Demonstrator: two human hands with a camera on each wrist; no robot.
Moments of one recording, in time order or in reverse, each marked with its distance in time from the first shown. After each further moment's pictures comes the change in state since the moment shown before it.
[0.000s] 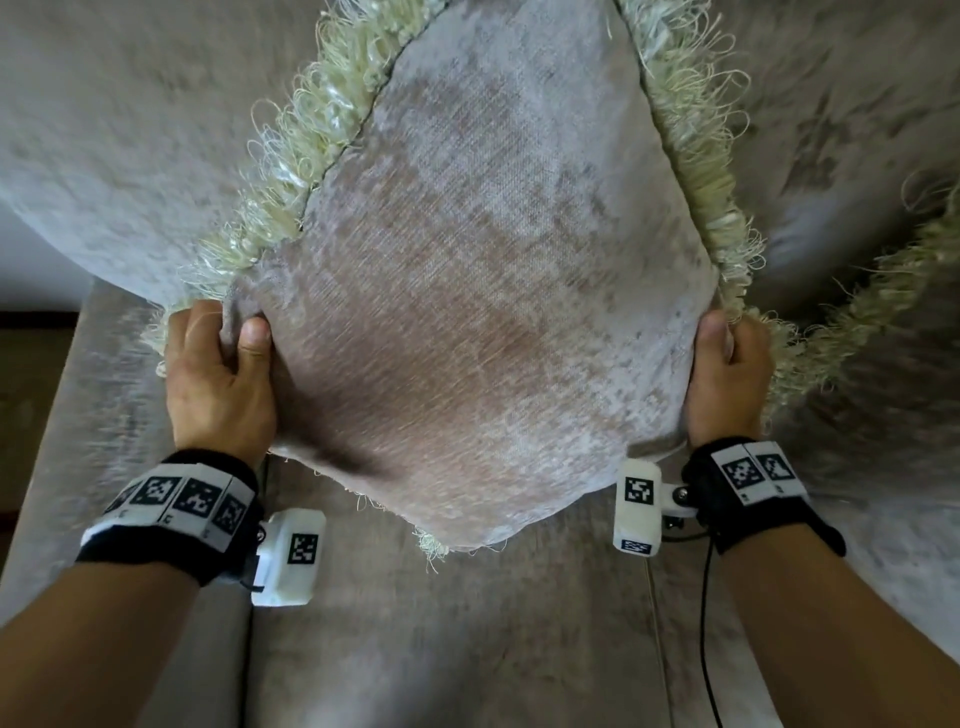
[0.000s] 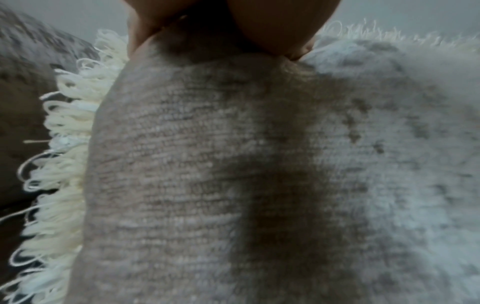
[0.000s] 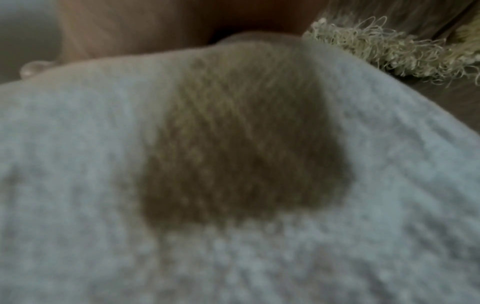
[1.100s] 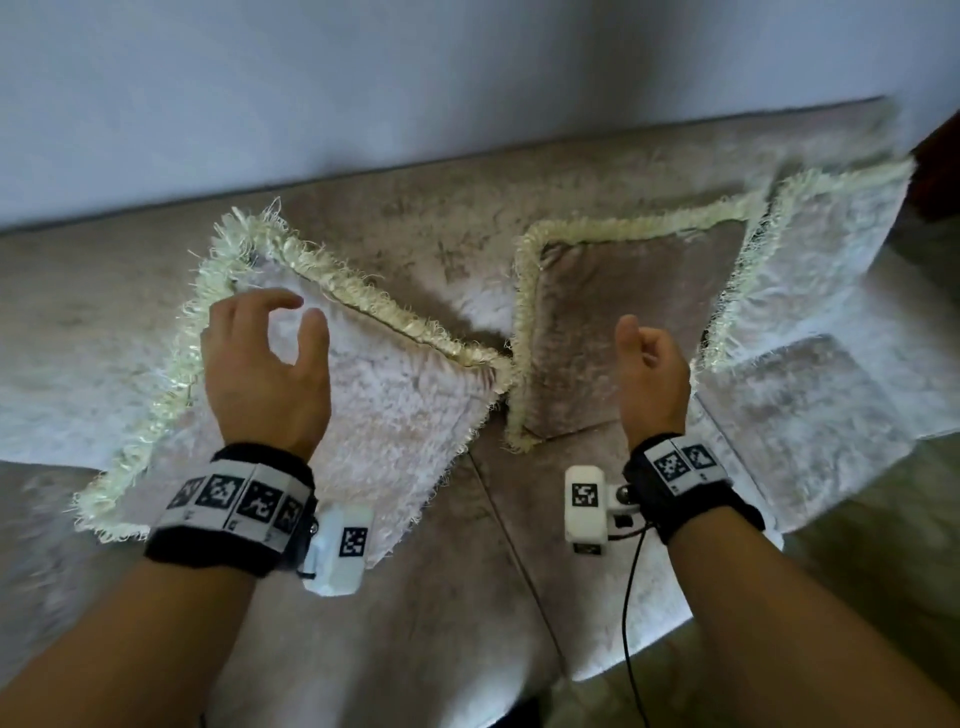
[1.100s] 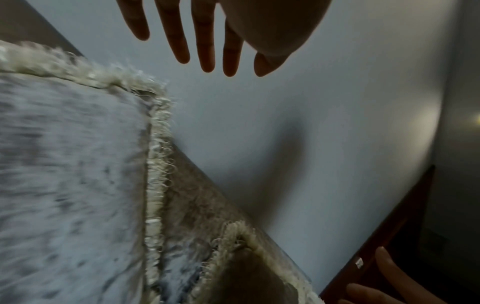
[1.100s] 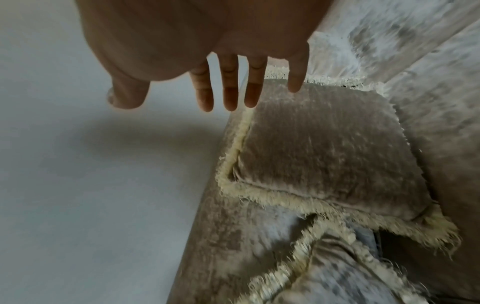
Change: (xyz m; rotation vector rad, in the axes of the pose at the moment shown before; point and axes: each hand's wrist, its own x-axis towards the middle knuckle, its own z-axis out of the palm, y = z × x) left_hand -0.090 0.287 -0.067 -0.278 -0.138 0.360; right_hand -0.067 -0.141 -0.256 0.005 0.307 0.152
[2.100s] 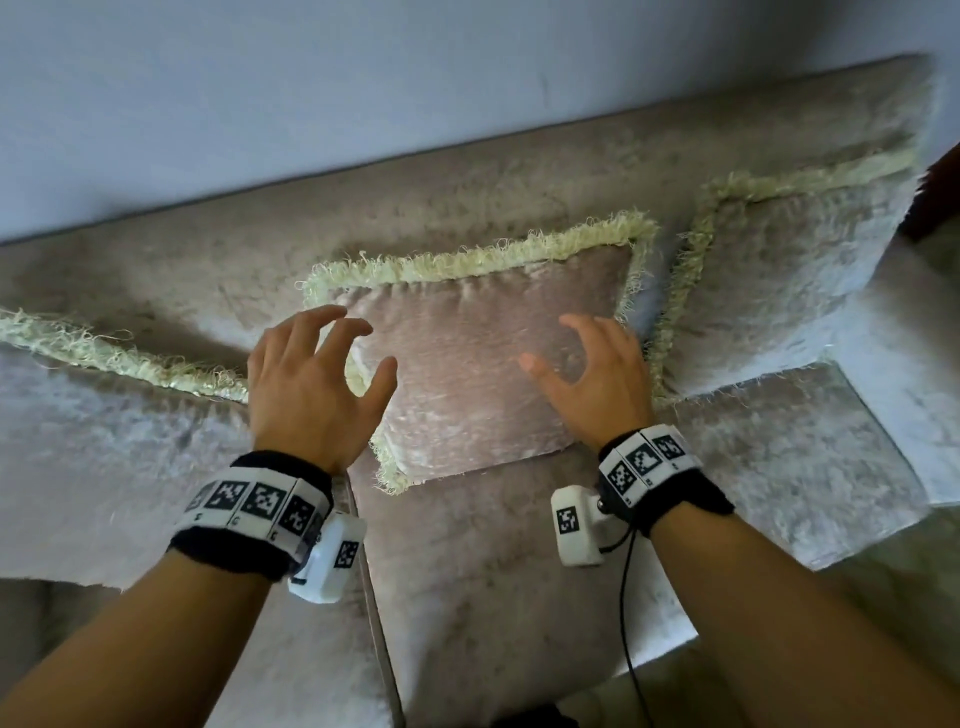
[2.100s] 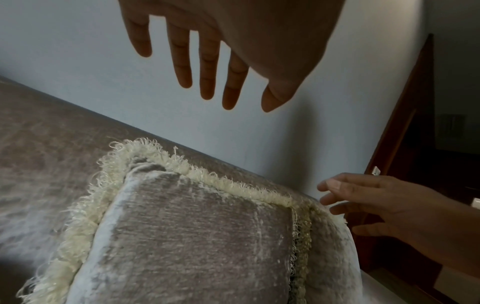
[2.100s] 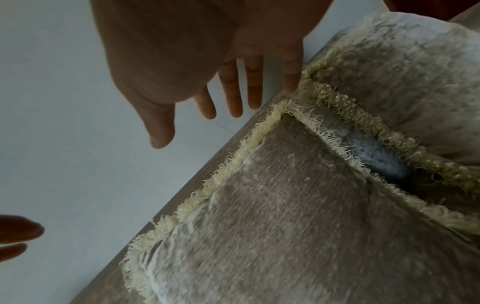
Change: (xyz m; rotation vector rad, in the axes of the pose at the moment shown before) left_hand -0.069 0.219 0.295 0.542 -0.261 0.251; right_hand 0.273 0.101 -0.172 -0.417 -0.406 -0.361
